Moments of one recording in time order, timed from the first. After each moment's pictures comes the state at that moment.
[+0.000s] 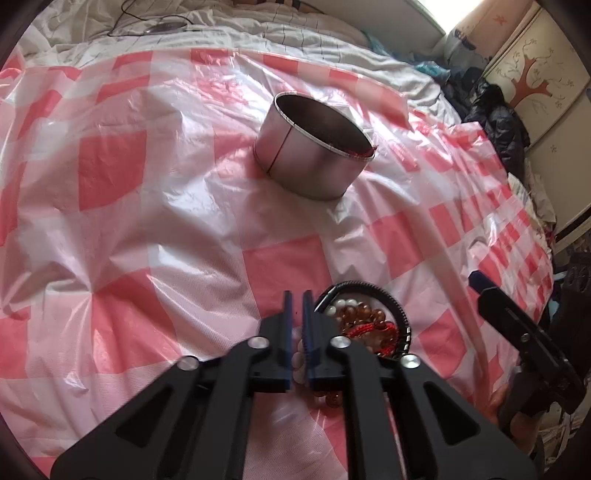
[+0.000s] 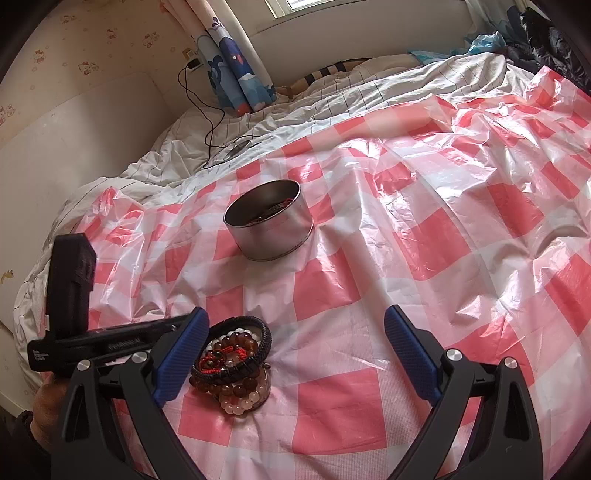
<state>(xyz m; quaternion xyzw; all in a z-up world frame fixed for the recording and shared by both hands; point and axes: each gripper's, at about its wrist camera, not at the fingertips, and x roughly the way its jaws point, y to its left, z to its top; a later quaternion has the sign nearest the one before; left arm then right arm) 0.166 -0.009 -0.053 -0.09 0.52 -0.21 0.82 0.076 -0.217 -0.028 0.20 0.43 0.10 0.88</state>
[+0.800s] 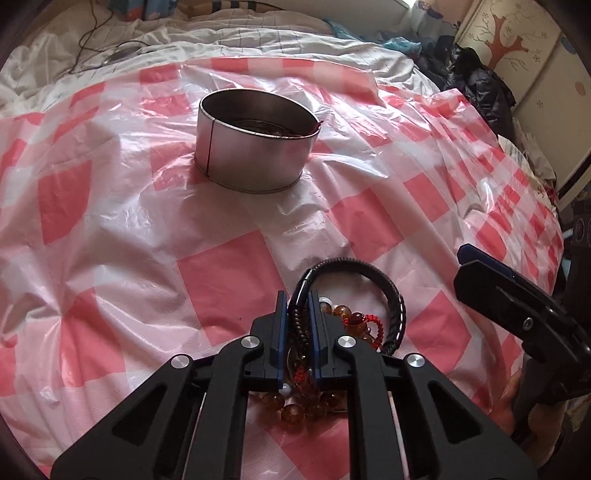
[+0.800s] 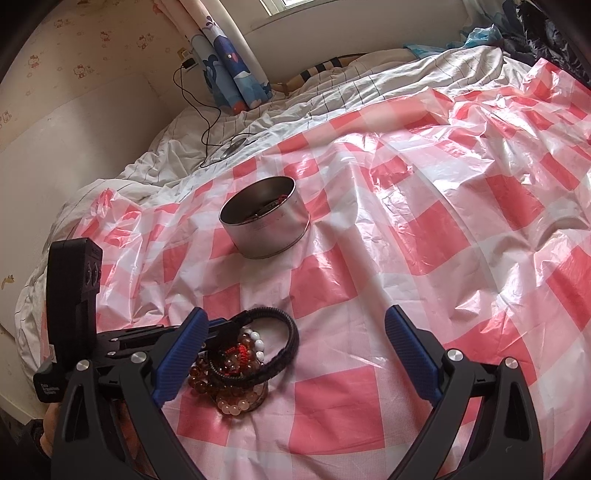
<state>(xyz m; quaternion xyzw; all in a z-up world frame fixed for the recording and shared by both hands) 0.154 -0.052 -0.050 -0.02 0.50 -0.24 0.83 0.078 -0.219 -0.031 0.21 0.43 0.09 0.87</state>
